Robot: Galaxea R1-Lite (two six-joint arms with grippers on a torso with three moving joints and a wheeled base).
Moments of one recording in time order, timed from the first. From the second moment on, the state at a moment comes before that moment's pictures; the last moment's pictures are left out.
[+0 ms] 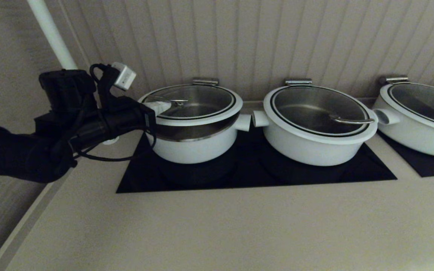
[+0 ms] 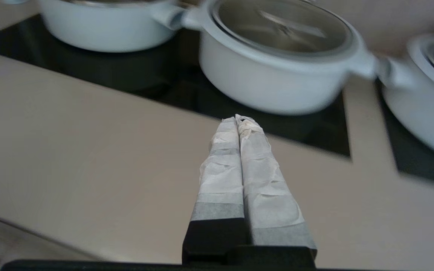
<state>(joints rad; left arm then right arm) -0.21 1.79 -1.01 -0.77 -0.42 0.07 0.00 0.43 -0.29 -0.17 0.31 -0.18</state>
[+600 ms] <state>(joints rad) -0.21 1.79 -1.01 -0.77 -0.42 0.04 0.06 0.96 -0.41 -0.34 0.57 -0.46</state>
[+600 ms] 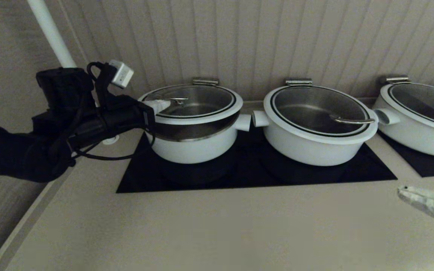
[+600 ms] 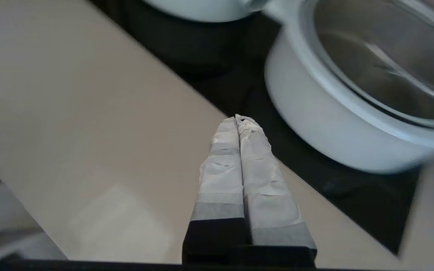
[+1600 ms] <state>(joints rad) -0.20 1.90 -1.10 -0.77 -0.42 0.05 0.44 1.60 -0.66 -0.87 0.50 -0.48</state>
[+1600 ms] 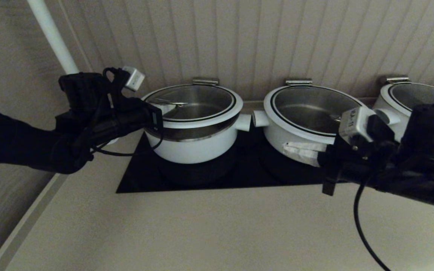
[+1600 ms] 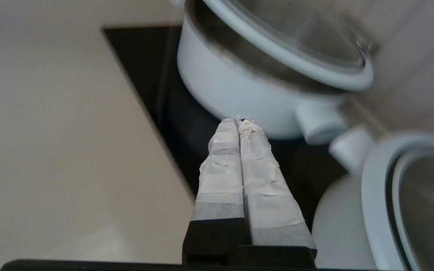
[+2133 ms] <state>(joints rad) -0.17 1.93 -1.16 -0.76 -0.42 0.04 0.54 1.82 -0.79 -1.04 0.48 -0.45</state>
